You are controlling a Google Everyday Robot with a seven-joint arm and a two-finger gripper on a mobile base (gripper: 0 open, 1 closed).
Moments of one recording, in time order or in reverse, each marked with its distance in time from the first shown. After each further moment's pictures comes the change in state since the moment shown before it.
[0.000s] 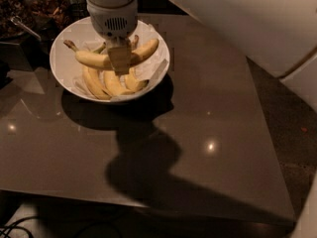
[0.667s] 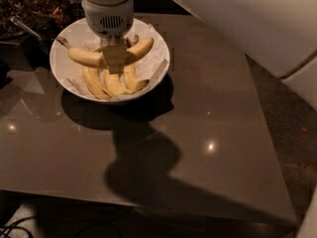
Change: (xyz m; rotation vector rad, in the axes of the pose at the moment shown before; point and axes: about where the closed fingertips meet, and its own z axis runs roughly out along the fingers) arm -0.012 -0.001 -0.007 0.023 -0.039 -0.010
